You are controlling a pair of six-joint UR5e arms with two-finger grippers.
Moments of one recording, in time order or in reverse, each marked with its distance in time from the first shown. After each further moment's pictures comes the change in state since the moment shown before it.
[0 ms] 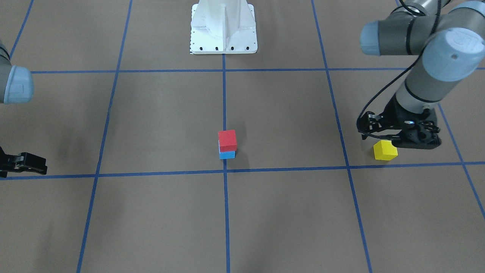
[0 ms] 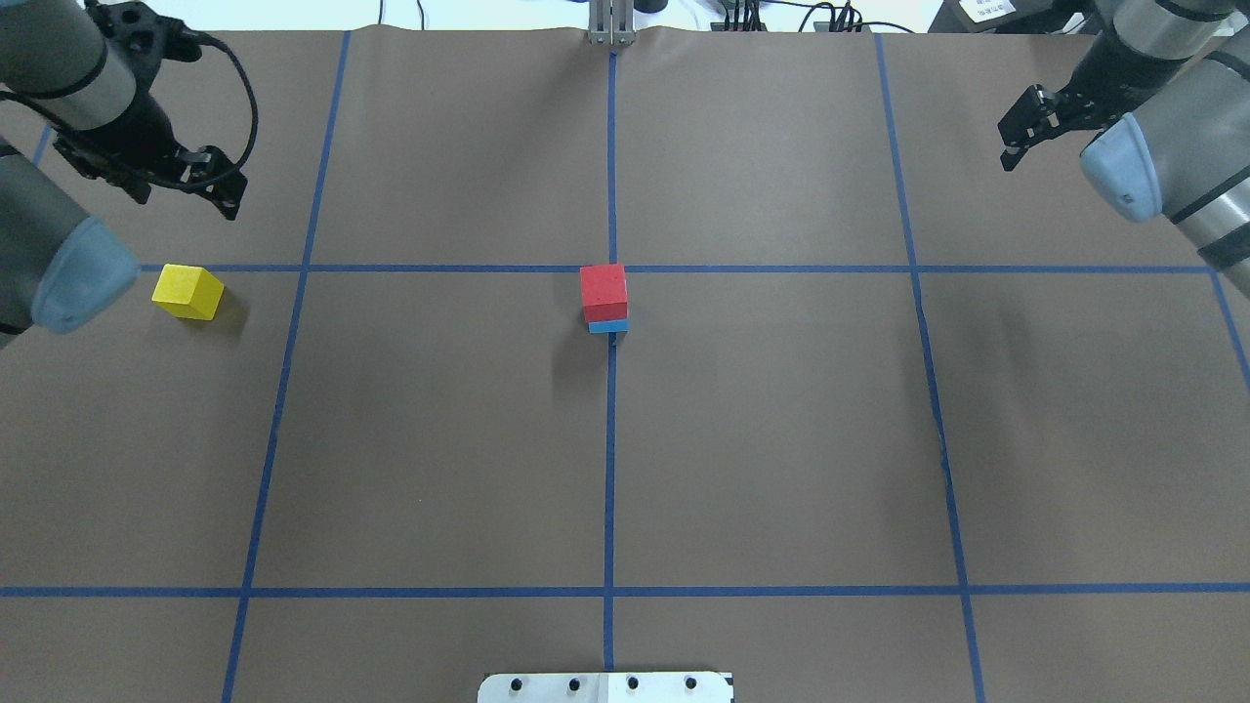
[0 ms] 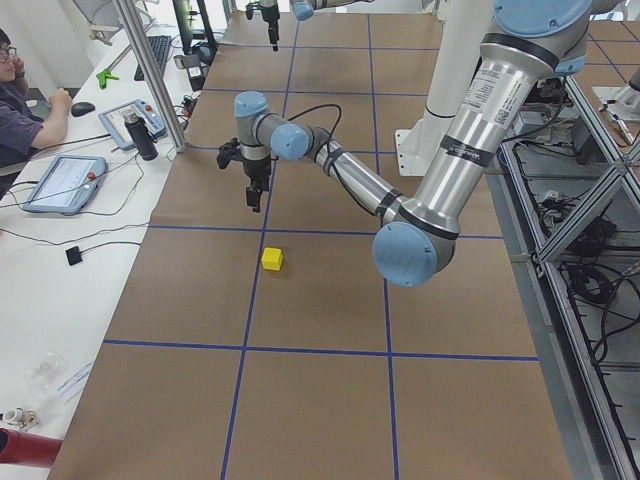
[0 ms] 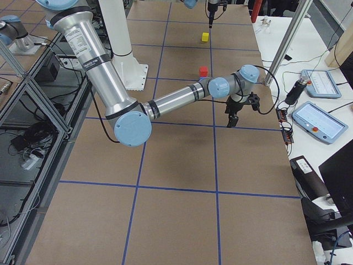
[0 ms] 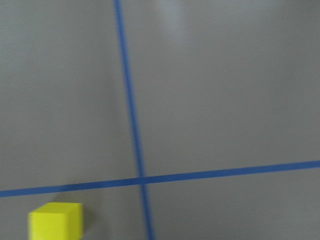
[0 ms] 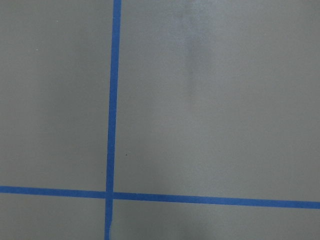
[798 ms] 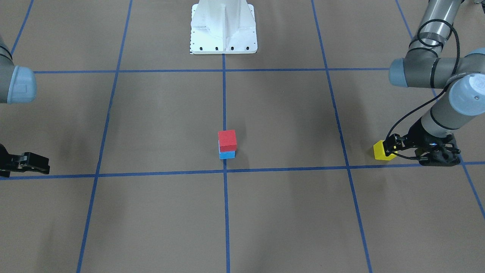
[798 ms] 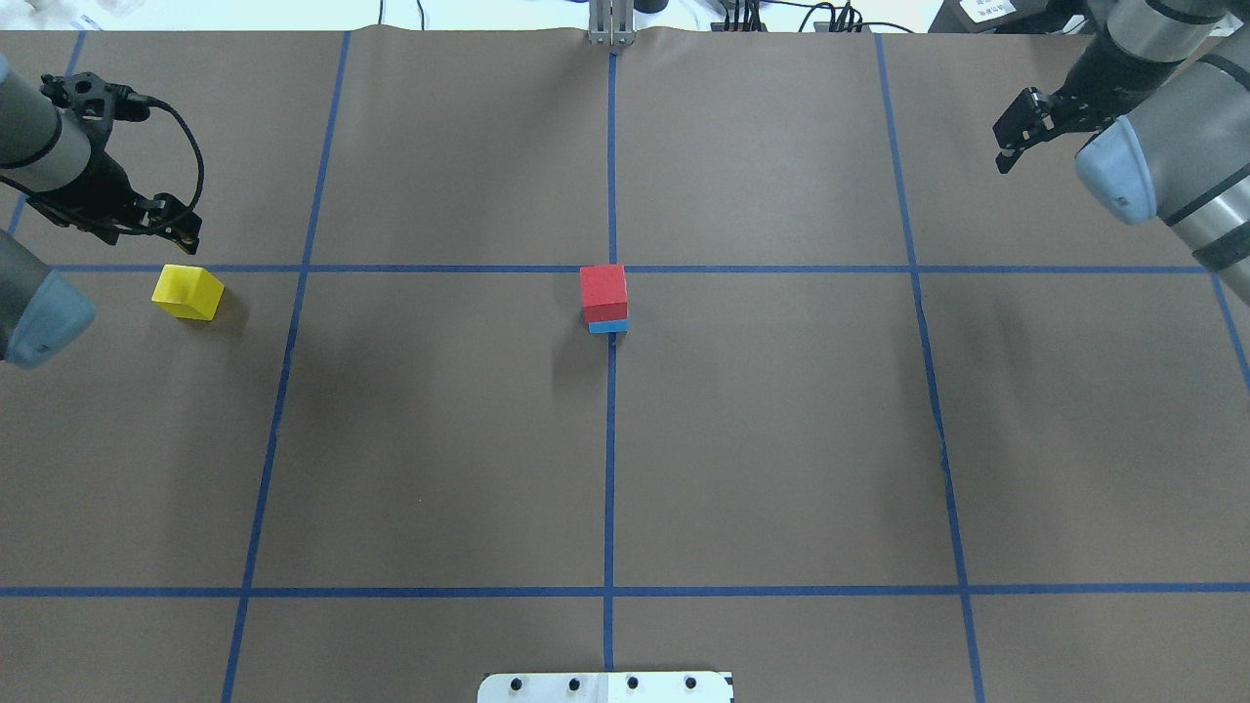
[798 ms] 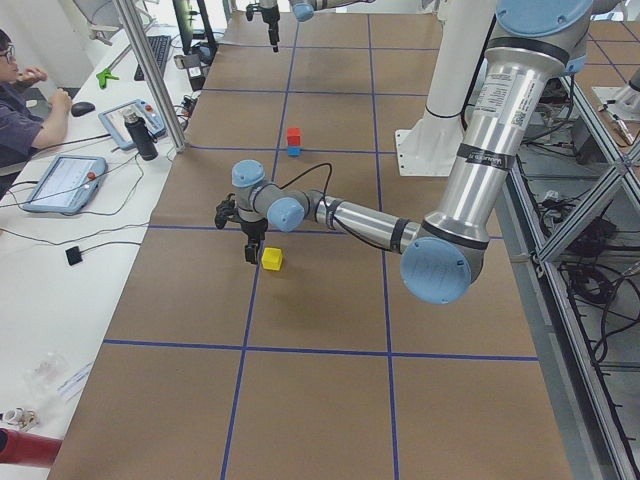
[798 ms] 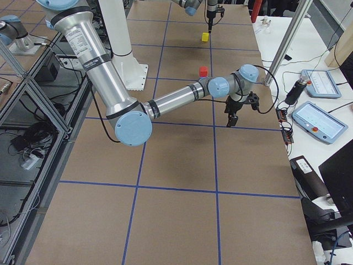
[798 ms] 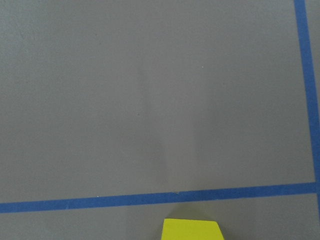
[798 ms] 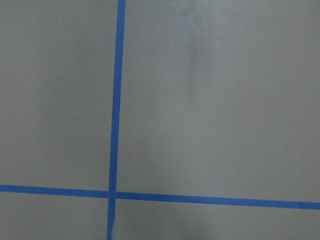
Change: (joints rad) left arm 0.001 0.087 0.254 -0.397 -0.017 -0.097; right arm -0.007 0.002 -0.001 0.001 -0.003 0.001
